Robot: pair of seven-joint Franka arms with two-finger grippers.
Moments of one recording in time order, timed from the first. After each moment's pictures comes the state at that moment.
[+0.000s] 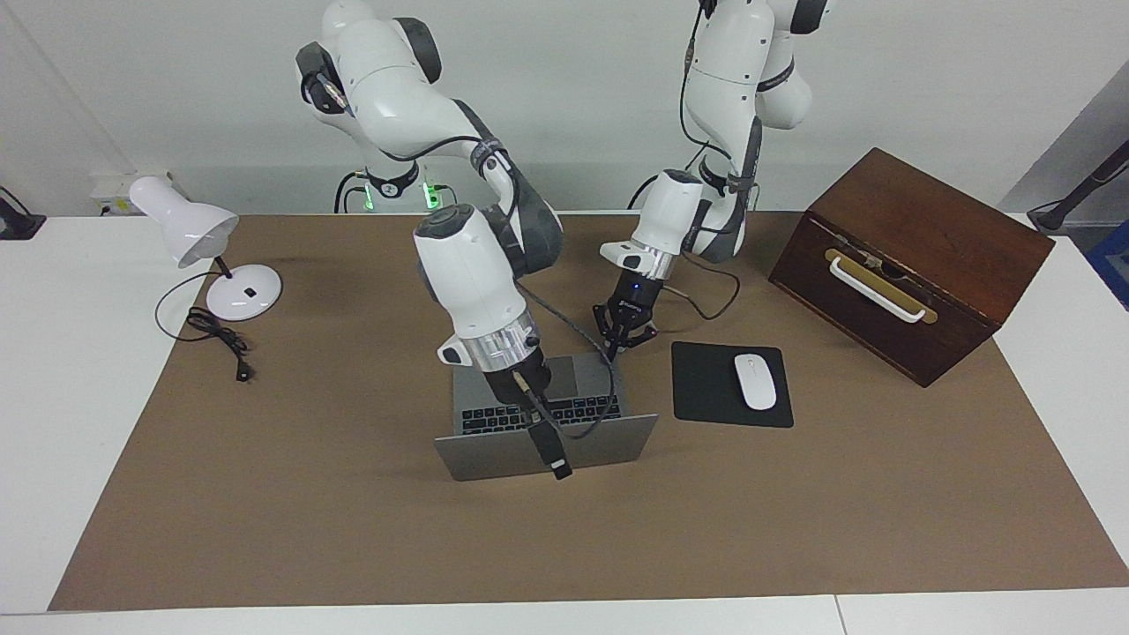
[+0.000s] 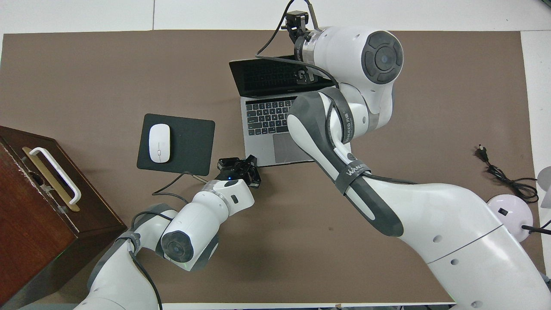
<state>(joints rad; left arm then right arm) -0.65 0.29 0.01 -2.47 -0.03 3.50 -0.06 0.35 0.66 0.08 -1.25 0.13 2.50 1.61</state>
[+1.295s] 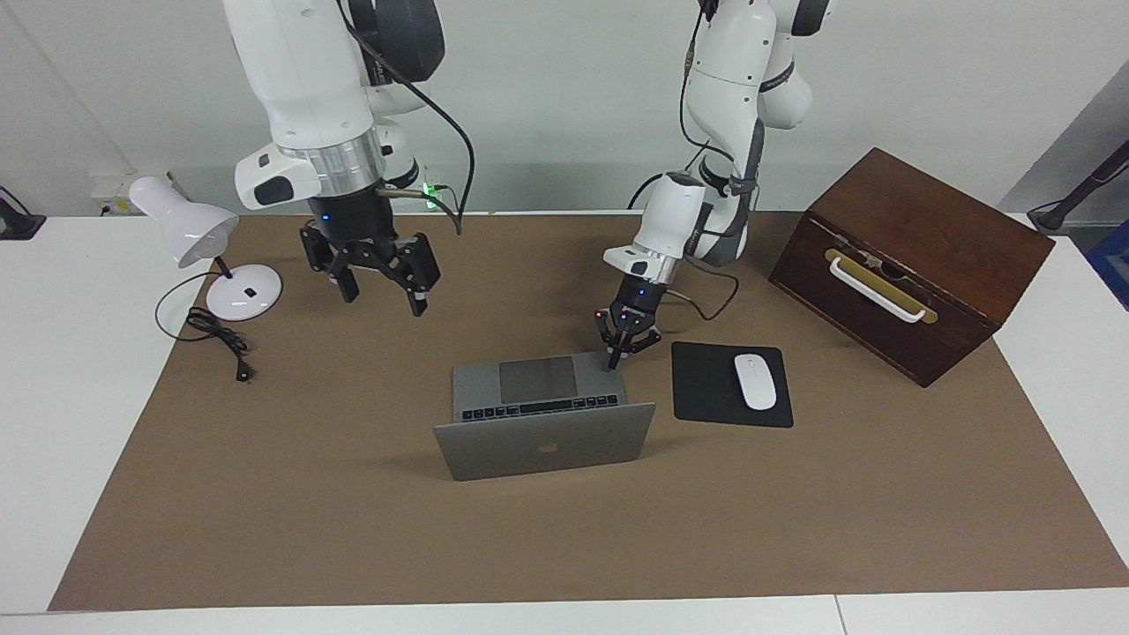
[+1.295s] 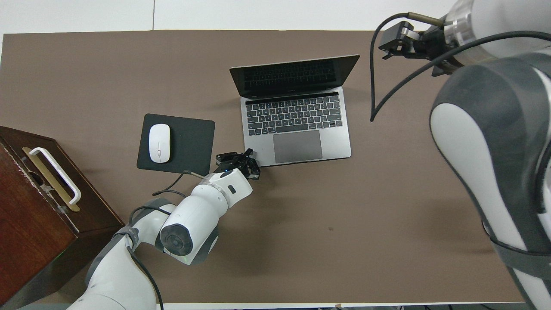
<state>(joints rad) -0.63 0.28 0.02 -2.43 -0.03 3.44 -0.19 0.18 0.27 0.05 -1.20 -0.04 1.69 0.47</state>
